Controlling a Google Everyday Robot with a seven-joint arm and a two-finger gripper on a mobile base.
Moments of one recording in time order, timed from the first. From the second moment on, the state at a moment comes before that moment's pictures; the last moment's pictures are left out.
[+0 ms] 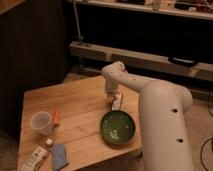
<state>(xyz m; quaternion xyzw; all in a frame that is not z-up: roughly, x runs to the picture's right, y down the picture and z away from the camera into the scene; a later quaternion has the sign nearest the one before) 0.033 0.067 0.949 -0.33 0.00 0.09 0.94</state>
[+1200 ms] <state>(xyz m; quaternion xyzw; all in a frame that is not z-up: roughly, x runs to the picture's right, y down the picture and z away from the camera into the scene) 0.033 0.067 0.949 -0.33 0.00 0.09 0.94</state>
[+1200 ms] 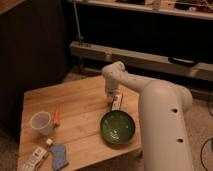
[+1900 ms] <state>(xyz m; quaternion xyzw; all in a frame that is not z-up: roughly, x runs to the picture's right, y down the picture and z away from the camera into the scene) 0.033 0.067 0.948 -0.33 0.00 0.09 0.94</state>
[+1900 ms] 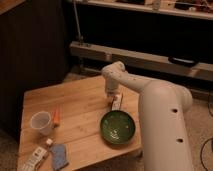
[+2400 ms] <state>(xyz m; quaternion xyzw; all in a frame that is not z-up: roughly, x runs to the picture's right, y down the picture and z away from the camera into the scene) 0.048 0.020 0.870 -0.31 -0.03 0.13 0.94</state>
